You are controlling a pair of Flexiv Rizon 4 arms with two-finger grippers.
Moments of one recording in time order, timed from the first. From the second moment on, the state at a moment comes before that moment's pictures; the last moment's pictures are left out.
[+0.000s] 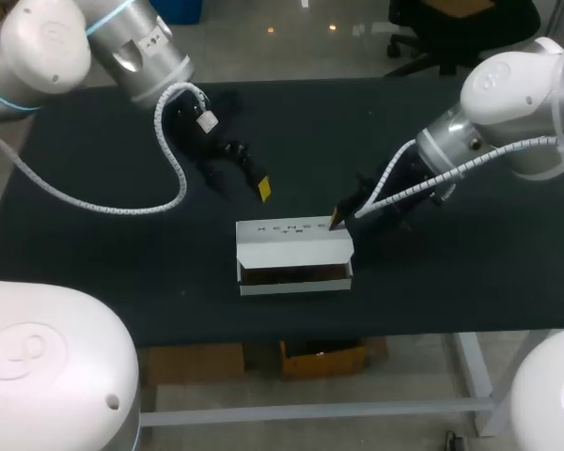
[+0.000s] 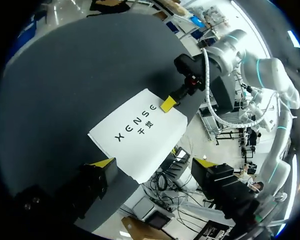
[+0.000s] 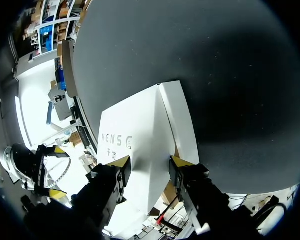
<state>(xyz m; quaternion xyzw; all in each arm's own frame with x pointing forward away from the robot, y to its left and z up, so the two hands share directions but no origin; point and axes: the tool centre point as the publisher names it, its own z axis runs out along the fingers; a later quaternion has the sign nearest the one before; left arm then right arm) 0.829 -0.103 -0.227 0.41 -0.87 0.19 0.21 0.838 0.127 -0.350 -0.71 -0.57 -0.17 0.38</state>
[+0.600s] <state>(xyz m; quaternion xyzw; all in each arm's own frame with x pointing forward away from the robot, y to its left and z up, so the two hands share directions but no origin) 0.808 -0.118 -0.236 0.18 -0.97 0.08 0.11 0.838 0.126 -0.352 -0.72 -0.56 -0.16 0.38</state>
